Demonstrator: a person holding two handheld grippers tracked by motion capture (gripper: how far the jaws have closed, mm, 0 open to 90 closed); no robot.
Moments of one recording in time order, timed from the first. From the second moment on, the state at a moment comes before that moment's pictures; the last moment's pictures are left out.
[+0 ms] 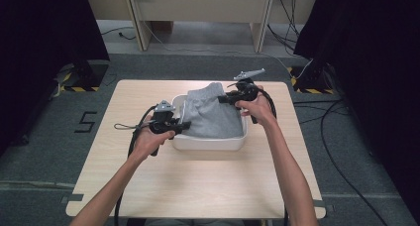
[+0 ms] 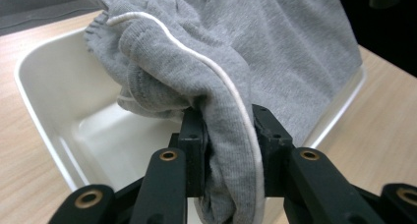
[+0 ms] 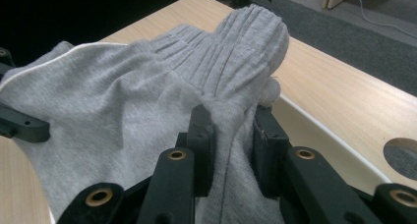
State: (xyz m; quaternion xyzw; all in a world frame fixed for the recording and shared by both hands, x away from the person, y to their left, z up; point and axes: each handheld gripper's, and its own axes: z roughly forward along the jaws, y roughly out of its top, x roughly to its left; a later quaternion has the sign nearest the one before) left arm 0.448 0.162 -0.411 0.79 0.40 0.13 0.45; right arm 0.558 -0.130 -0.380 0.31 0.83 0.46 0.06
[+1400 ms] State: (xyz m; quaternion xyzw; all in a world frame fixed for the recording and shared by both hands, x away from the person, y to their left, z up) left arm 0.450 0.157 -0.422 0.81 0.40 0.14 0.40; right arm 0.563 -0.118 -0.403 0.34 0.86 0.36 0.13
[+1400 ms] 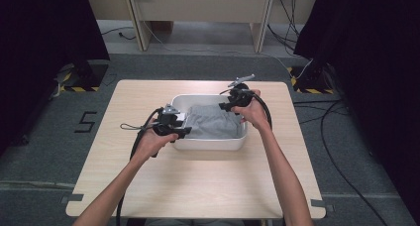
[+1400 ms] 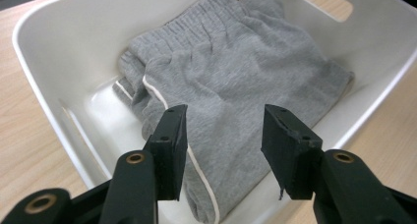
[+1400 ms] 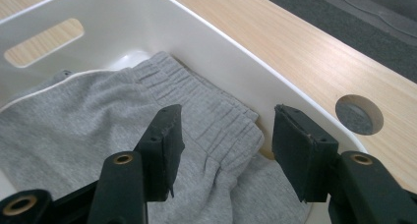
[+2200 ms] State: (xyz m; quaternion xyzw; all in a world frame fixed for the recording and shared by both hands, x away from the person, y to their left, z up) left arm 0.430 0.166 -0.406 0.79 0.41 0.12 0.43; right arm 0.509 -0.116 -0.386 0.31 0.85 0.40 0.15
